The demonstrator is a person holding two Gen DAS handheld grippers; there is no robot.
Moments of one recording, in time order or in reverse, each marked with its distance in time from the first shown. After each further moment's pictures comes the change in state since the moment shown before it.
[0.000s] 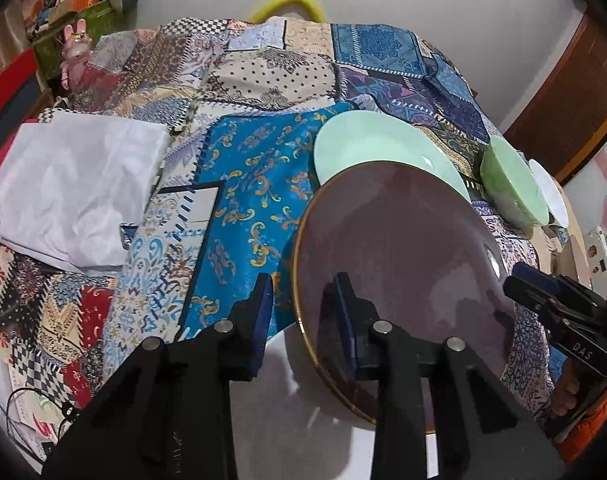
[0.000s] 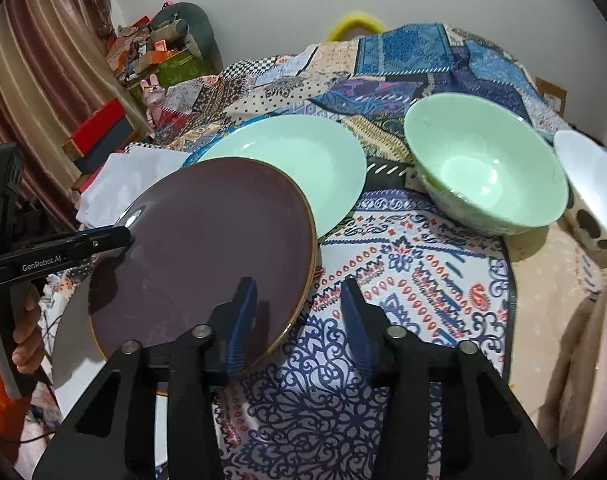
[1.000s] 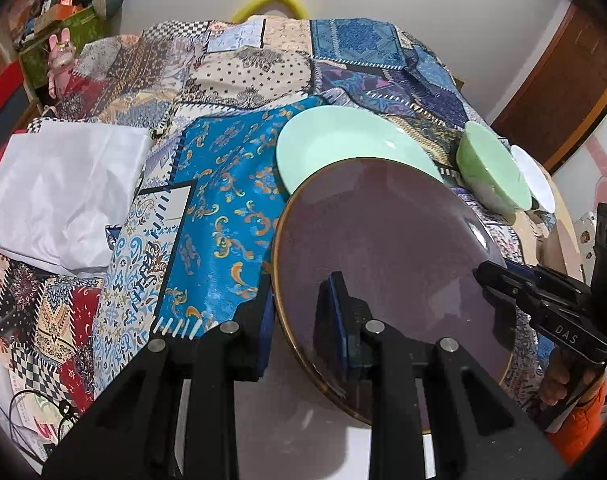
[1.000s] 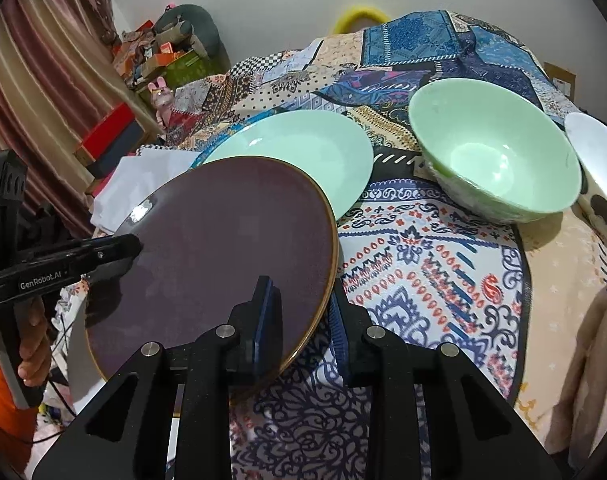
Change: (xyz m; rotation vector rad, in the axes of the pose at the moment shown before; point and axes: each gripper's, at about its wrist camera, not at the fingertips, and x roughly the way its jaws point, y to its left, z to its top) left arm -0.011 -0.024 -0.004 0.044 0.005 -0.017; right arm -0.001 -0.006 -0.001 0.034 0.012 0.064
